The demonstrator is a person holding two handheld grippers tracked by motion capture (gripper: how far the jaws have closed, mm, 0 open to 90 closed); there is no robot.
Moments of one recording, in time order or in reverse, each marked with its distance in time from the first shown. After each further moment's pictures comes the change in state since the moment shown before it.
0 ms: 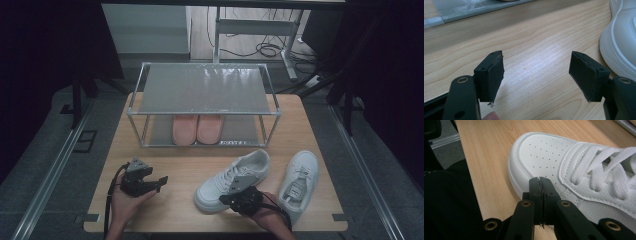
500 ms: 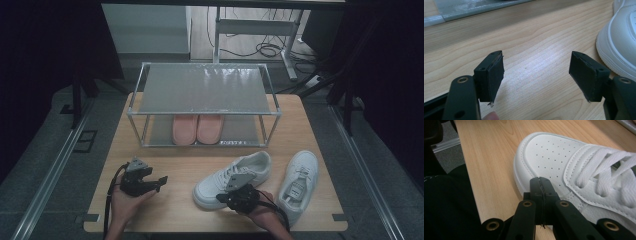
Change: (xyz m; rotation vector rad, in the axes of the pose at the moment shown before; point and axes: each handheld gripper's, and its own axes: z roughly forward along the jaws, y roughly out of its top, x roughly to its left) left arm 0.002 -0.001 0.001 0.006 0.000 -0.009; right arm -0.002 0.005 0.009 -0.010 0.019 0.019
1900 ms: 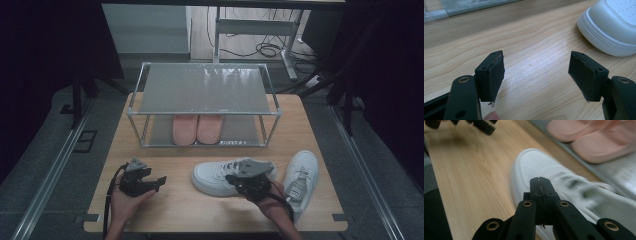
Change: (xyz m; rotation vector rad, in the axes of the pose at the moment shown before) left arm 0.003 -0.002 0.001 0.013 0.016 -0.013; right arm -0.018 0.016 -0.041 -0.139 -0.191 0.017
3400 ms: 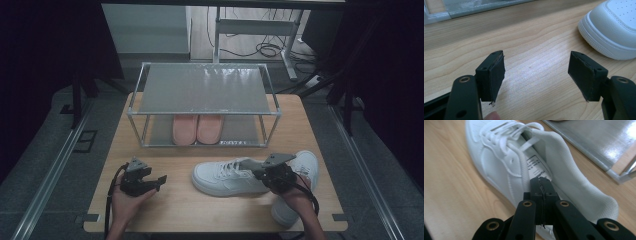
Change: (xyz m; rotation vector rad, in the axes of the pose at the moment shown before) left arm -0.002 0.001 0.000 -0.015 0.015 -0.006; right arm -0.056 -0.030 -0.026 0.191 -0.094 0.071
